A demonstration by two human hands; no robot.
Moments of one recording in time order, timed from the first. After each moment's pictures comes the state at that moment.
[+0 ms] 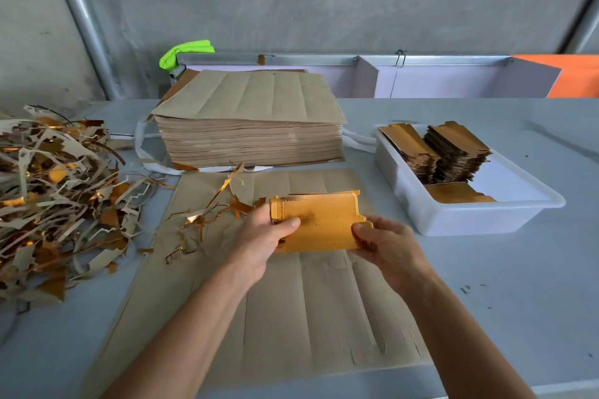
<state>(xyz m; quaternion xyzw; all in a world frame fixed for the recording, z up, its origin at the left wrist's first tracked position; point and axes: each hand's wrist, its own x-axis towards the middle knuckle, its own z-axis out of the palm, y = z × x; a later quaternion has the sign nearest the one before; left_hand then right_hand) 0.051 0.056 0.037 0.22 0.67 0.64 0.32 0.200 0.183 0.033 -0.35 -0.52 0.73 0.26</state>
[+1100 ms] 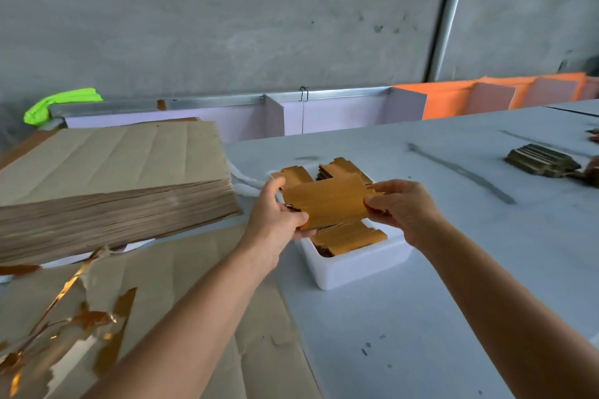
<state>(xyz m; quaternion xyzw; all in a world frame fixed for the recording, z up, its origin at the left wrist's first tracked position) 0.133 0.245 0.116 0.34 0.60 0.63 0.35 0.298 0.347 0.130 -0.47 -0.55 0.55 0.41</state>
